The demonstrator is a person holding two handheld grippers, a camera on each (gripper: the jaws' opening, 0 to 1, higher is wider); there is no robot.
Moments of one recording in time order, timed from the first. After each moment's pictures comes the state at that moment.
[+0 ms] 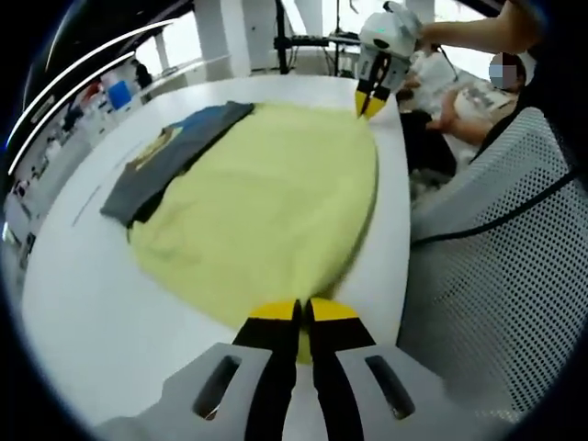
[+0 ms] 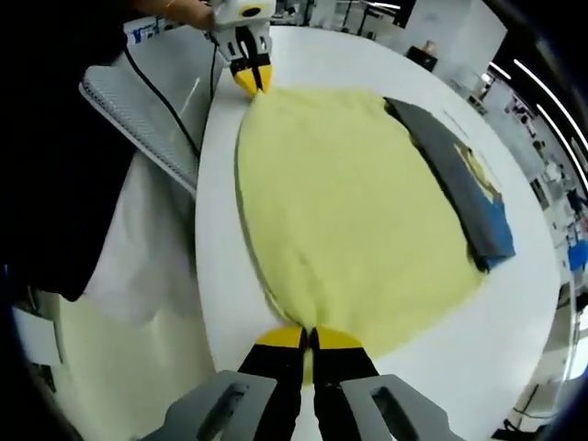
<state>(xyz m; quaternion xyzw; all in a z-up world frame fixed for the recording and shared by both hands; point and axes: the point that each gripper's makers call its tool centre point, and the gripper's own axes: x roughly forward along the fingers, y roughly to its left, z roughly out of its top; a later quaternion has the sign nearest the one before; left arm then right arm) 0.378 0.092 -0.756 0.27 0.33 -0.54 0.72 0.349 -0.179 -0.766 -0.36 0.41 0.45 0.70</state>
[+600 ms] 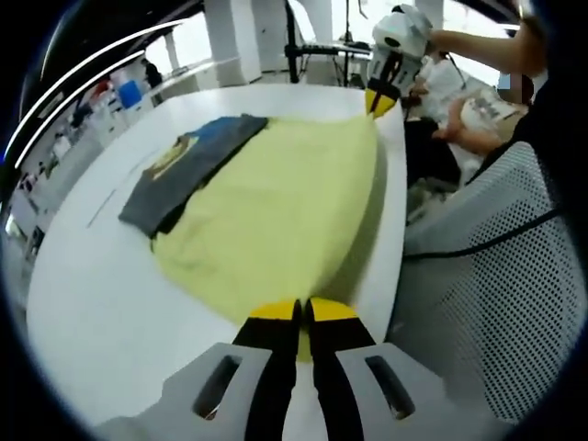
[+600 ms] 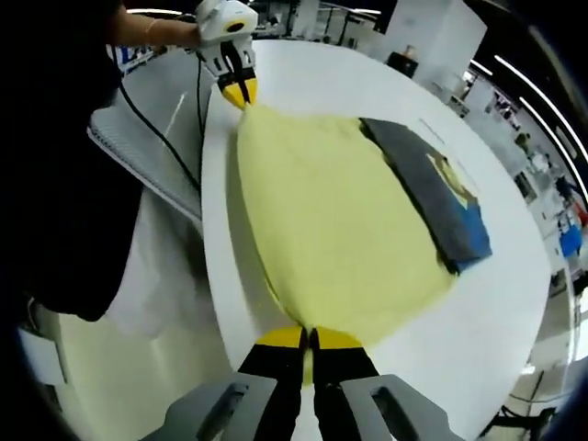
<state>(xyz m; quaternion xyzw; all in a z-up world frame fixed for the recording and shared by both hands) 0.378 0.095 -0.723 0.28 0.33 -0.53 0.73 0.347 -0.178 -0.724 -0.34 0.41 0.44 0.73</state>
